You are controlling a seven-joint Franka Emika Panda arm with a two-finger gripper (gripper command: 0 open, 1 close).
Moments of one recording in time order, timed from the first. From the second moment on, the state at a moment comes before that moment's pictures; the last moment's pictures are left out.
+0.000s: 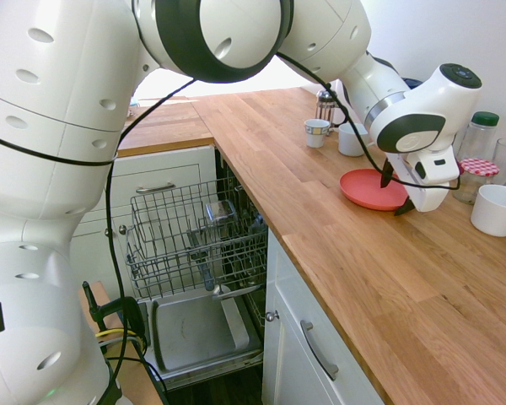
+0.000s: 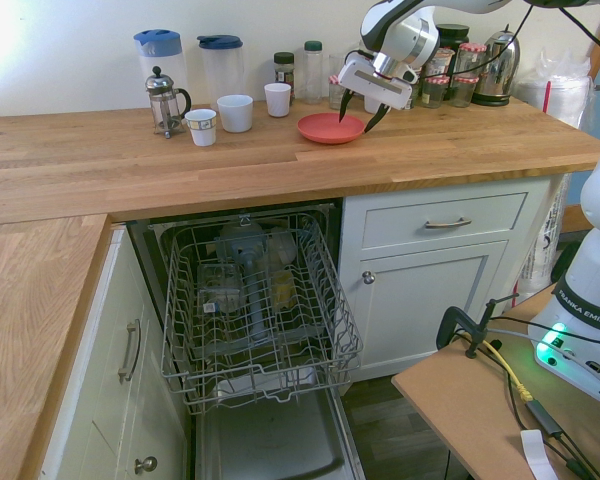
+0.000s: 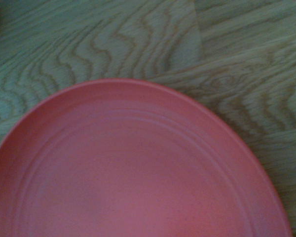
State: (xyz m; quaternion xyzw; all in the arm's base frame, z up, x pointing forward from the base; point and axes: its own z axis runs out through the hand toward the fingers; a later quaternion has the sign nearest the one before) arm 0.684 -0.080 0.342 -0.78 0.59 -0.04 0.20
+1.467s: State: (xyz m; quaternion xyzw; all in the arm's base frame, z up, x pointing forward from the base) arm 0.692 -0.097 0.326 -0.79 0.56 -0.01 0.25
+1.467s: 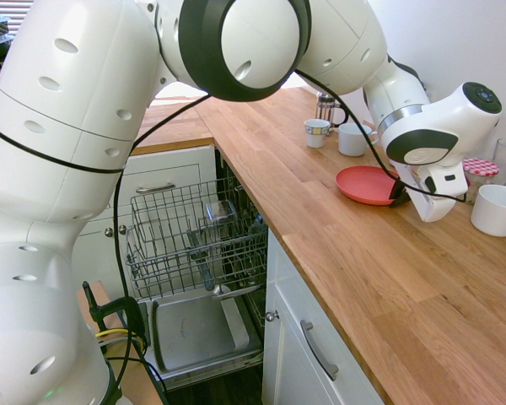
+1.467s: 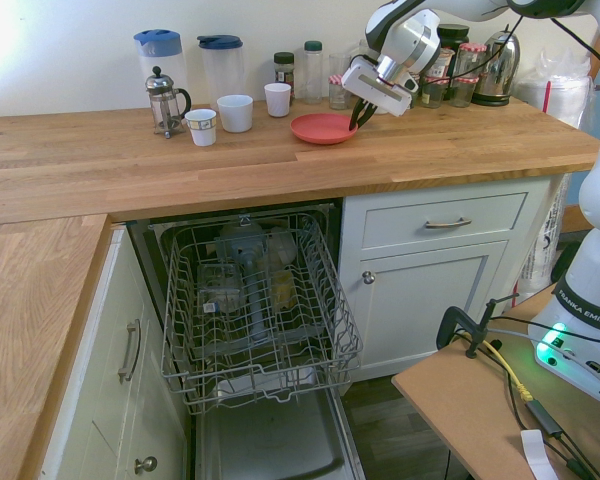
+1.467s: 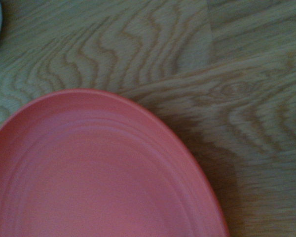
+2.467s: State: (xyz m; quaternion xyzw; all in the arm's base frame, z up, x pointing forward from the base) arm 0.588 0.085 0.533 -0.90 0.31 -0.25 0.16
